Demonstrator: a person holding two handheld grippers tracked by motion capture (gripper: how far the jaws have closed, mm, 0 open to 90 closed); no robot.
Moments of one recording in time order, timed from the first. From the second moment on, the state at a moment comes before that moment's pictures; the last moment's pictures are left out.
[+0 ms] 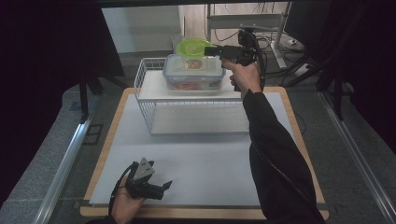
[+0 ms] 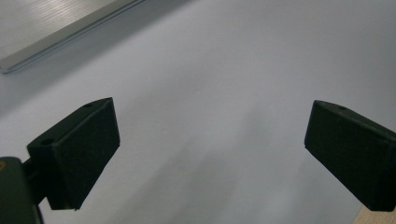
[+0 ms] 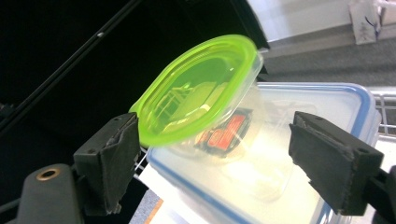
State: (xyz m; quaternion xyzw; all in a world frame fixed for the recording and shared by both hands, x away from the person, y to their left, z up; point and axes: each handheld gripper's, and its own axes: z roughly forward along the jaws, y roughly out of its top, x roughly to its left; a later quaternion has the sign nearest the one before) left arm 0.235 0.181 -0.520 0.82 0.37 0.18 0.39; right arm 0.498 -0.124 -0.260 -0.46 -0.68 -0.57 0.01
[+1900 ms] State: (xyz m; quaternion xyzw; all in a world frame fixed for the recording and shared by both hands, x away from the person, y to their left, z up) left arm 0.236 0.179 -0.524 0.83 0.36 0.17 0.39; right arm 0.307 -0.217 -0.462 -0.33 -0.81 -0.46 -0.15
